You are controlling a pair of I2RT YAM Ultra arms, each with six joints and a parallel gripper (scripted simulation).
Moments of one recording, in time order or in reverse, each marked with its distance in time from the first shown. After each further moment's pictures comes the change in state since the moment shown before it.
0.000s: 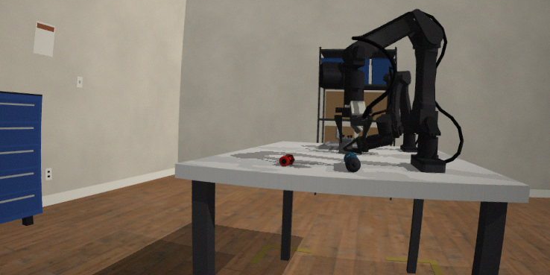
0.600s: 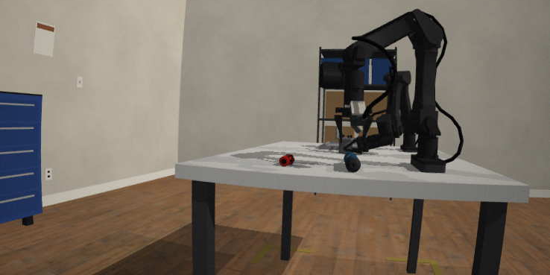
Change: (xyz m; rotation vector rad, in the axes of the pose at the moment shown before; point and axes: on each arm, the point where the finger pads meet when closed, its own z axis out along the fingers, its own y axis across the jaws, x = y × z) left arm 0.000 0.000 0.000 0.000 0.000 0.000; right arm 0.000 0.000 -0.001 -0.001 0.001 0.000
